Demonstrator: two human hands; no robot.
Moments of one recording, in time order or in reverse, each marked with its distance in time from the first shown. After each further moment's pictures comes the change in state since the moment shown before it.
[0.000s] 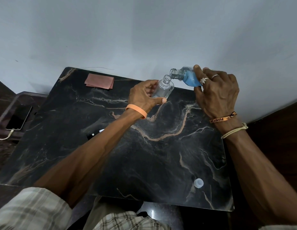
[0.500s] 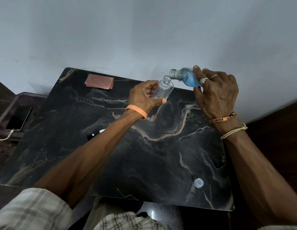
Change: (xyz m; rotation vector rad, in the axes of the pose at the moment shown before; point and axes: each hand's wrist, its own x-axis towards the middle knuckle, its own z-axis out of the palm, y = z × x) left_hand 0.000 -0.004 0.001 -0.009 -0.002 -0.003; right_hand -0.001 -0.001 -0.001 0.002 -0.016 0.010
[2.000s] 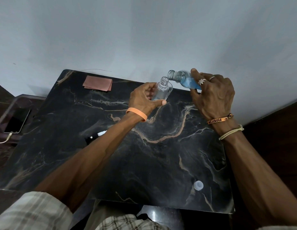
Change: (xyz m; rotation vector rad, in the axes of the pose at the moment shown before) left_hand 0.003 -0.002 0.010 -0.006 -0.012 -0.038; right_hand -0.001 0.004 0.015 0.052 -0.044 0.075
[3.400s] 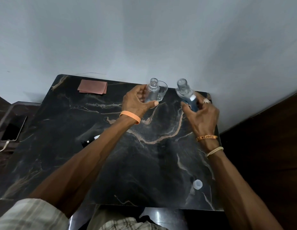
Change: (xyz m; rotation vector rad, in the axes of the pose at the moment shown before) left_hand 0.003 -0.008 0.003 -0.015 0.014 0.000; right_hand -0.061 -0.007 0.032 0.464 -0.077 0.590
